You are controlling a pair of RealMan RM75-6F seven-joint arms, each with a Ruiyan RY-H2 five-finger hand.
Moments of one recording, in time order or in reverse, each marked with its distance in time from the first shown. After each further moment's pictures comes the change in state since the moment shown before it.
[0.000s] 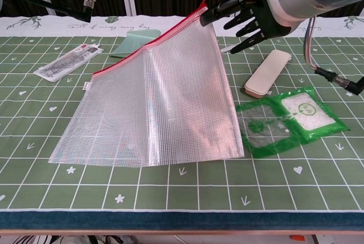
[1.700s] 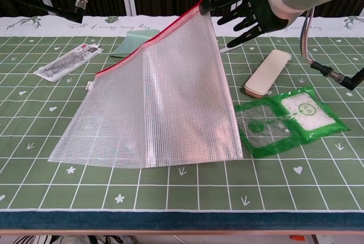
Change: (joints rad) left arm 0.004 0.027 0.026 -0.028 -0.006 0.008 -0.042; right arm -0.033 -0.031 0.074 -0.009 -0.009 0.014 -0.048
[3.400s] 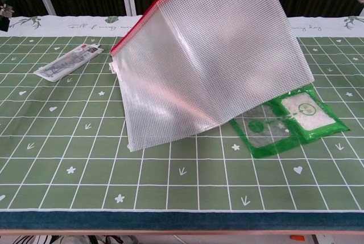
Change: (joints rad) left arm 0.172 0.141 0.086 -0.048 0.057 -0.022 -0.128; right arm -0.066 0.200 0.133 -0.046 0.059 -0.031 0.044
